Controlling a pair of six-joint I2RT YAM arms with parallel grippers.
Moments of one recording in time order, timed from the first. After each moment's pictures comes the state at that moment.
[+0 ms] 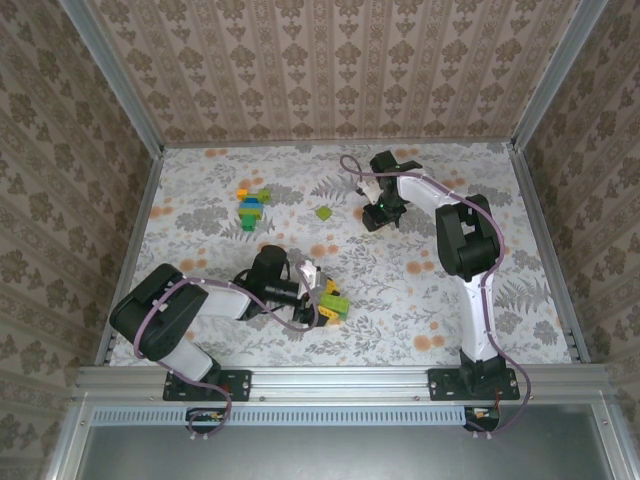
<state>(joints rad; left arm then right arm) -0.71 1.56 0.41 0.59 1.00 0.31 0.31 2.24 1.77 -0.89 -0.14 -0.20</state>
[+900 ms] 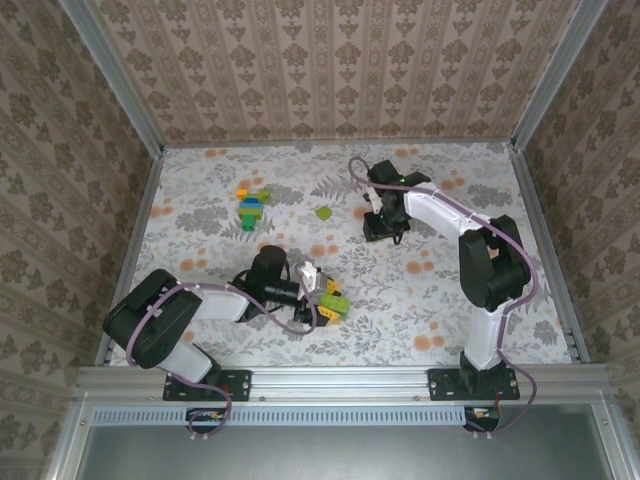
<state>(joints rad) -0.73 1.51 0.41 0.59 1.00 0.32 0.40 1.90 1.47 -0.90 -0.09 0.18</state>
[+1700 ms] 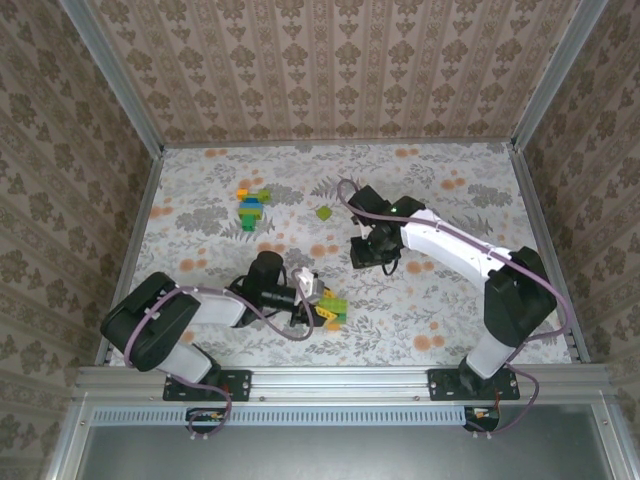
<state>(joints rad) -0.73 1.49 0.35 0.61 0.98 0.33 0.65 1.65 1.32 -0.97 -0.06 0.47</state>
